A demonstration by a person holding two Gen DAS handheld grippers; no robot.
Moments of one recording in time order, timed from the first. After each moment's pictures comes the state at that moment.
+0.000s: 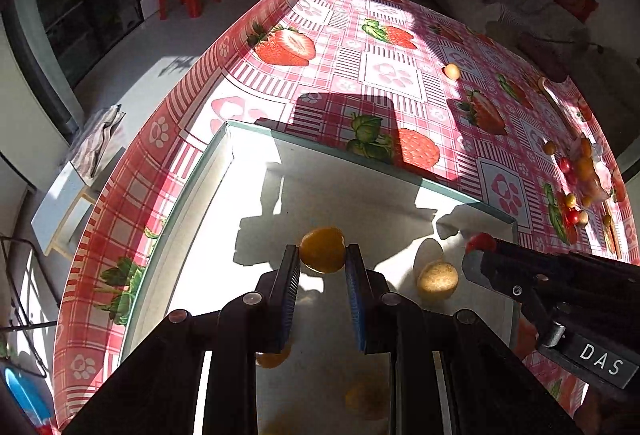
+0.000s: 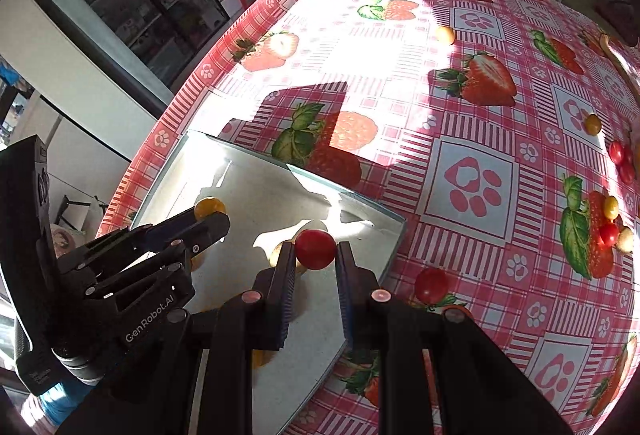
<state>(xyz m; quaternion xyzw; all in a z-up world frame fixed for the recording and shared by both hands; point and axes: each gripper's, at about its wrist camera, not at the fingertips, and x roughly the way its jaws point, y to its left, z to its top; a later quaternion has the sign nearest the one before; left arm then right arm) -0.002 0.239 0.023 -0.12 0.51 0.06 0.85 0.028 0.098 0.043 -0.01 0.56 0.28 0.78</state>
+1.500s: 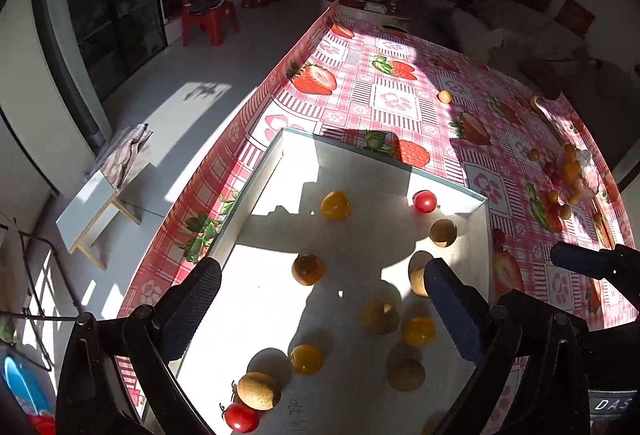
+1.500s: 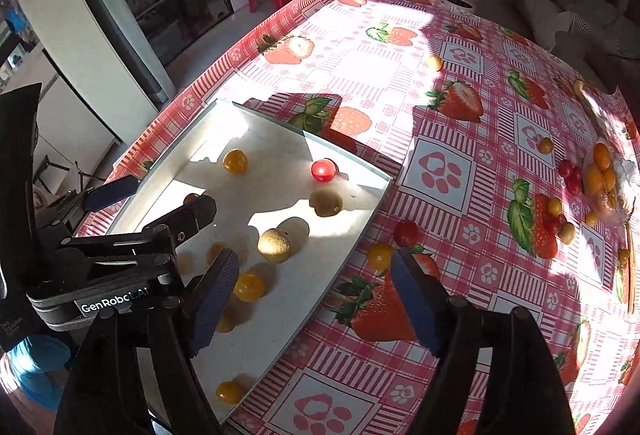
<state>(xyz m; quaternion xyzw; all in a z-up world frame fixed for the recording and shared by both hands) -0.077 0.234 0.070 -0.10 0.45 0.10 0.88 -0.043 0.084 0.087 -0.11 0.51 0.26 0.81</state>
